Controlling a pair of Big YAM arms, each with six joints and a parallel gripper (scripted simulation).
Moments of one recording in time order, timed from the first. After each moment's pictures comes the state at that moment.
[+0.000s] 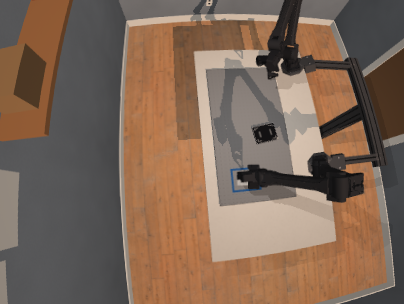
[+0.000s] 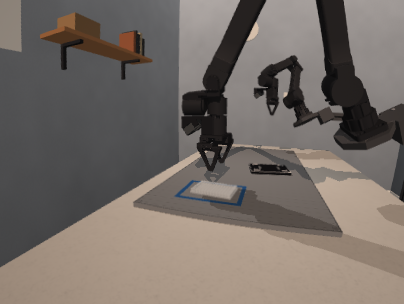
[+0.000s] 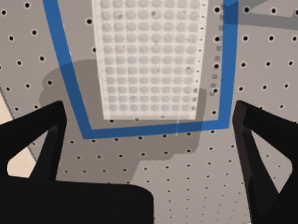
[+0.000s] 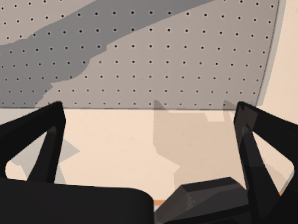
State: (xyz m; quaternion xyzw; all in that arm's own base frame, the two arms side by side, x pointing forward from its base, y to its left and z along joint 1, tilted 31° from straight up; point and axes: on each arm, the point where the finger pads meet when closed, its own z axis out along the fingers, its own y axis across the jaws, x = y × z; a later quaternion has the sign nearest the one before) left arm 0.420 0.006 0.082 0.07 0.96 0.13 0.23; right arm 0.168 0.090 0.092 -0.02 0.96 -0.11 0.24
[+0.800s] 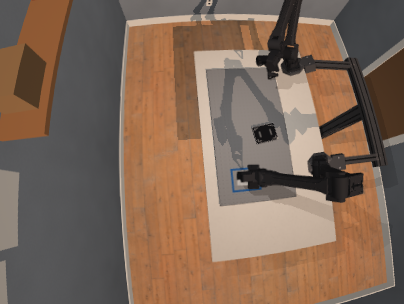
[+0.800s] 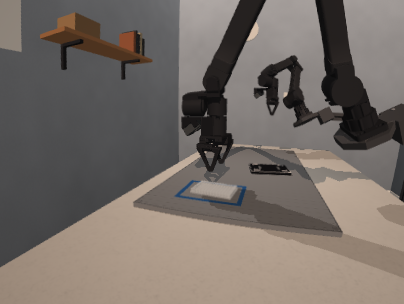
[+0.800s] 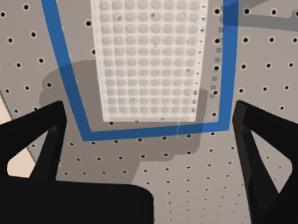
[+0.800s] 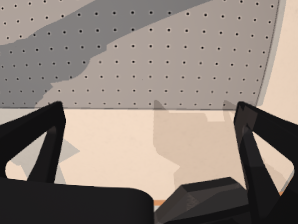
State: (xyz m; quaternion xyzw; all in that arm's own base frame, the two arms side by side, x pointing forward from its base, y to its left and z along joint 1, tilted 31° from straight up) left arm 0.422 0.006 0.081 0.07 0.96 0.13 0.23; right arm 0.168 0.090 0.092 -0.02 0.96 -0.11 0.24
